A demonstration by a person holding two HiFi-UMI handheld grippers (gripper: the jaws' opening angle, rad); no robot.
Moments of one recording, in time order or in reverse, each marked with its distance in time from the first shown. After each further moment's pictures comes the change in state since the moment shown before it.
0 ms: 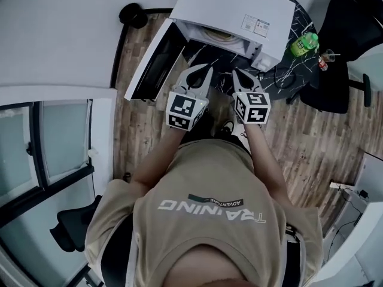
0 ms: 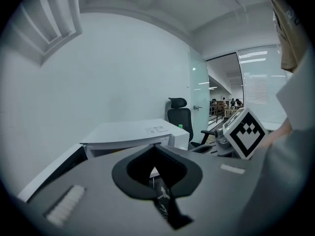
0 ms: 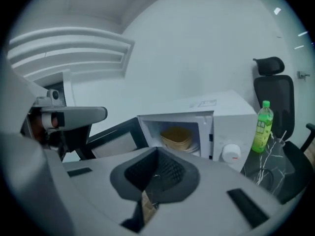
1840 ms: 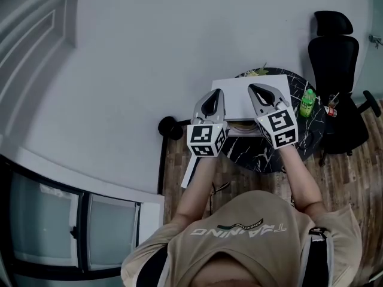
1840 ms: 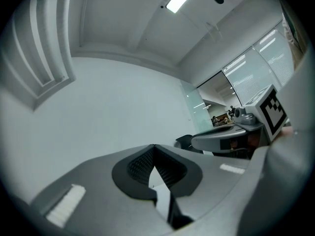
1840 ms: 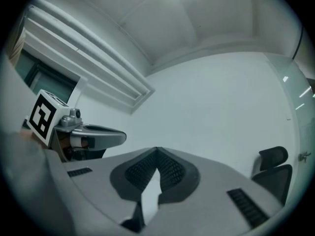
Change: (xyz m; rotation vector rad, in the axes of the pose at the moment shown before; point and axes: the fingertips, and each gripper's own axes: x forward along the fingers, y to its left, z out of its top) left arm -0.025 0.069 0.248 0.188 -0.431 0.025; right arm -0.087 0.057 0.301 -0.401 -0.523 -0.123
